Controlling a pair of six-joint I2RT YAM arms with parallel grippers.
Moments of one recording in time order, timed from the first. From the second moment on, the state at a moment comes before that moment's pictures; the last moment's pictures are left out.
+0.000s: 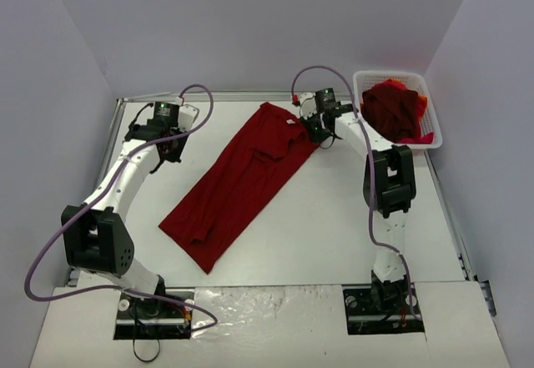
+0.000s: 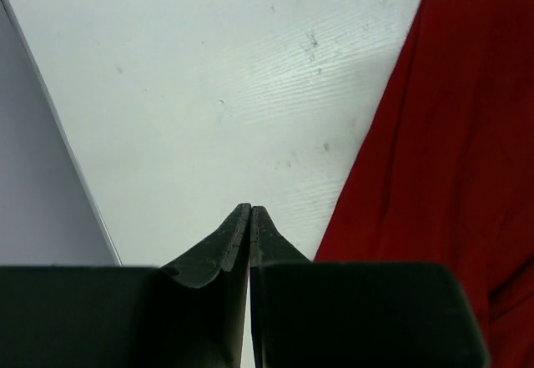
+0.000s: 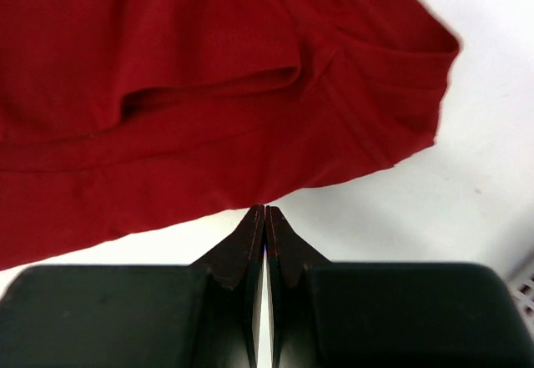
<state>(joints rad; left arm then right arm) -0.19 1.53 1.38 -0.77 -0.14 0.26 0.28 2.14 1.77 -0.58 -0.12 -0.34</state>
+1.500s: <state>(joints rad) -0.01 1.56 1.34 -0.72 -0.20 0.24 0.28 2.72 2.51 -0.61 -0.09 -0.32</state>
